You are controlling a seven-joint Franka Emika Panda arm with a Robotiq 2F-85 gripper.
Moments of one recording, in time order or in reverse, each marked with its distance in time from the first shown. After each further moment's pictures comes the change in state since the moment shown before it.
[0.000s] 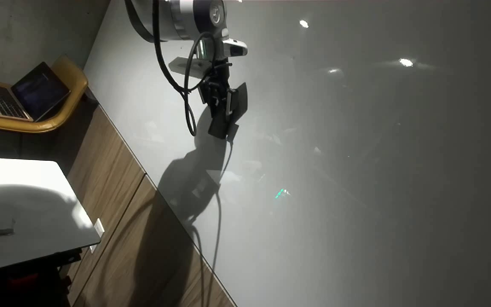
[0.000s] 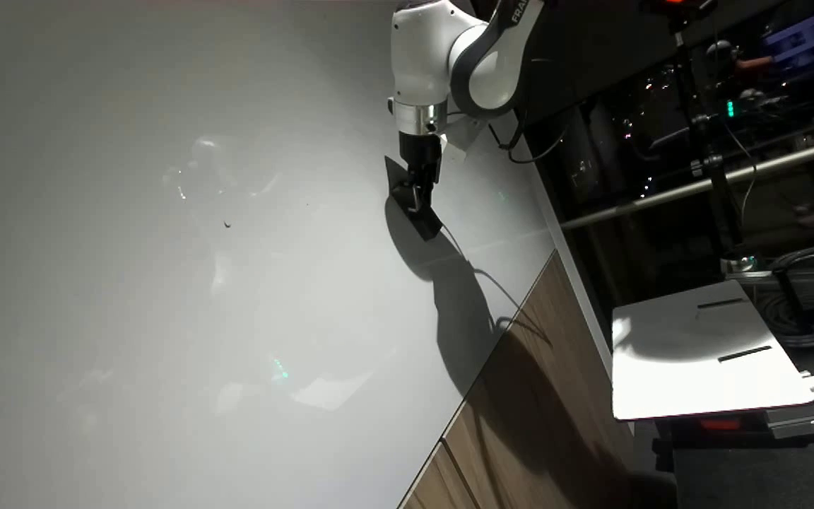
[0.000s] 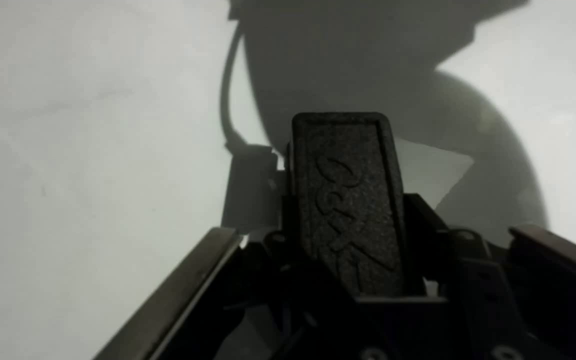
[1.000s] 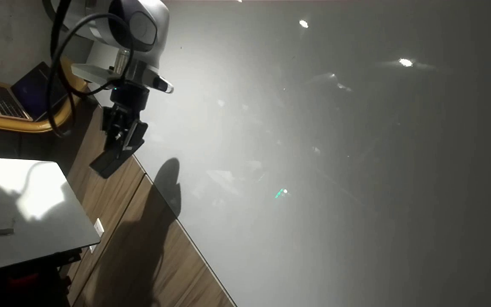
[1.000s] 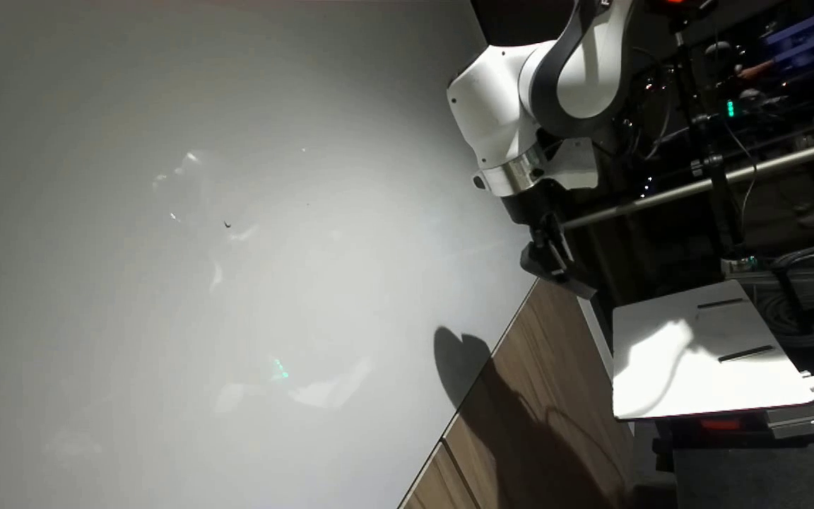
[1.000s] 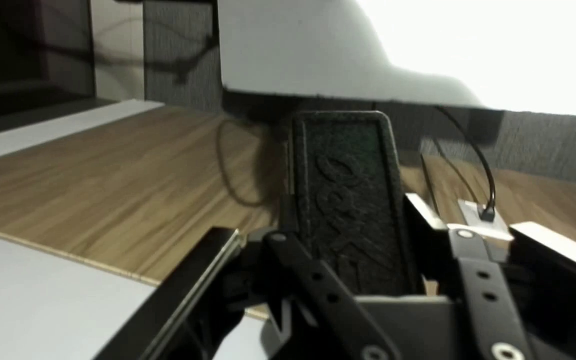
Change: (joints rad) arm 0.073 -0.130 0.081 -0.406 0.239 -0.349 -0.129
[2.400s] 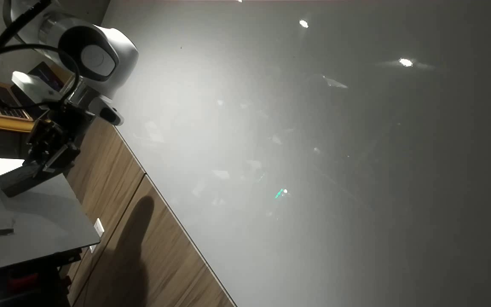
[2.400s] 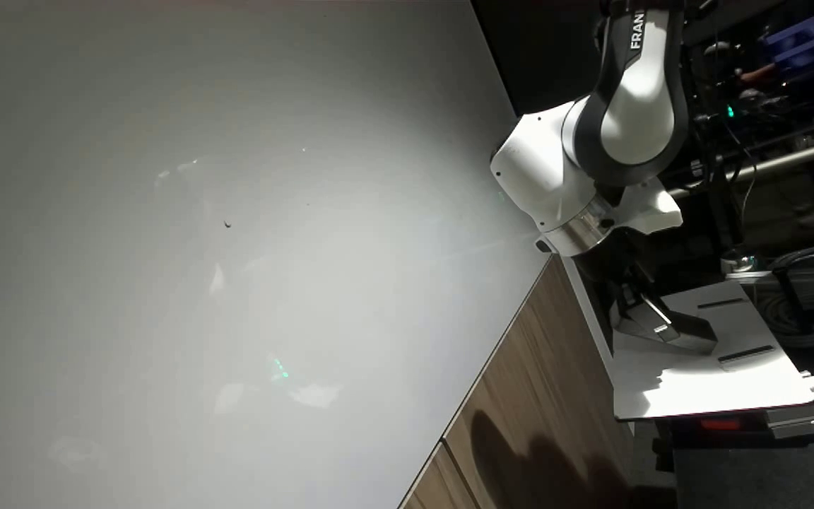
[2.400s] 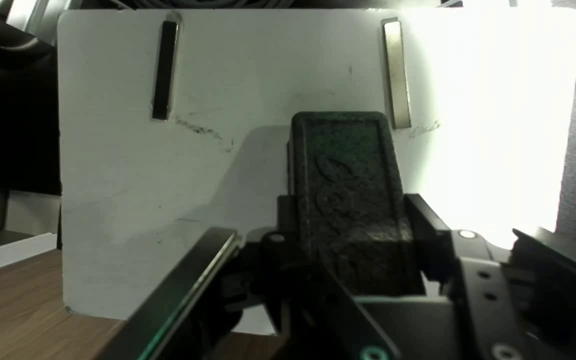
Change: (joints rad) arm 0.081 0.134 0.024 -0.127 0.239 -0.010 -0.066
